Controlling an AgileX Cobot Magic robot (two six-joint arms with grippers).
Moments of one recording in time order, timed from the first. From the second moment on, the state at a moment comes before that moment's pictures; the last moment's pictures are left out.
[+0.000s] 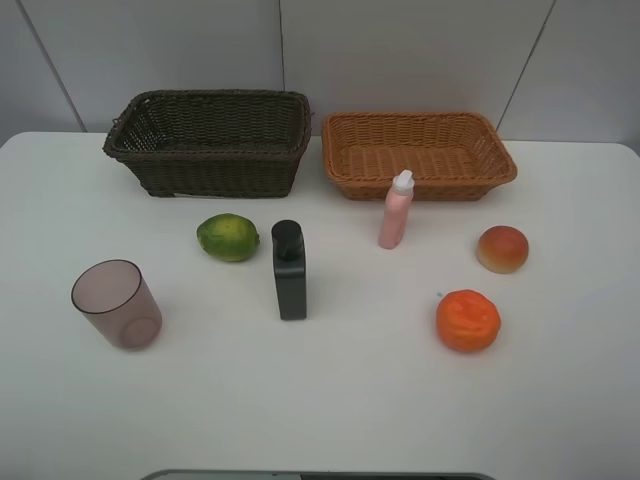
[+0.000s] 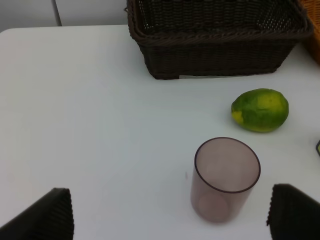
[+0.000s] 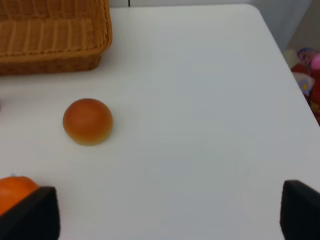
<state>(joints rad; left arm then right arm) -0.04 -0.01 -0.50 -0.05 1.07 0.01 -0.11 0.19 -0.57 -0.12 1.06 0.04</state>
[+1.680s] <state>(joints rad) -0.04 -0.01 -0.50 -0.05 1.07 0.01 0.04 1.56 -0.89 -0.01 0.70 0.08</state>
